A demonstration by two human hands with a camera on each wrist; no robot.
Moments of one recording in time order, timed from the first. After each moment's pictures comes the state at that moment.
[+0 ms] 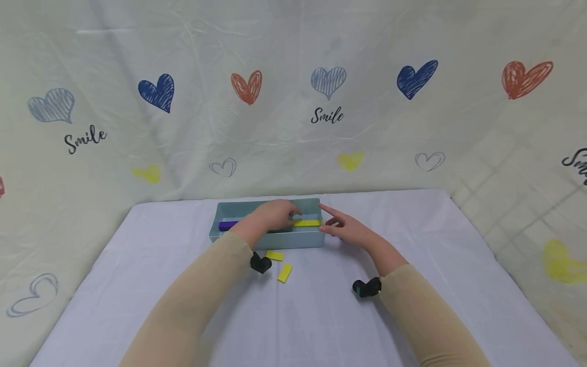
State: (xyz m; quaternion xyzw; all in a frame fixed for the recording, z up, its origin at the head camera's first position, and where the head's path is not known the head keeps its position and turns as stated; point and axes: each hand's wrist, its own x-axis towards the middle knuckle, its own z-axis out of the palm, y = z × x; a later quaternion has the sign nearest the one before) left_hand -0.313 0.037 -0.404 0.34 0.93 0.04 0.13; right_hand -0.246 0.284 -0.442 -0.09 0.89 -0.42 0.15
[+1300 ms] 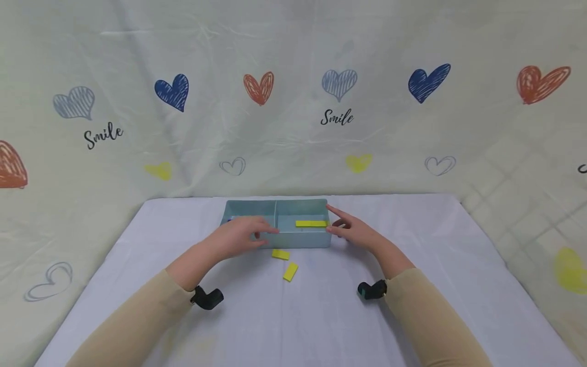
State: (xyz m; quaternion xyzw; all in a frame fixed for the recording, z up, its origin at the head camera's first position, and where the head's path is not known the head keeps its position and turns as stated) left_hand -0.234 -0.070 -0.377 0.41 0.90 0.16 0.07; right_hand -0.248 0.283 -0.441 -0.10 0.90 -0.40 0.15
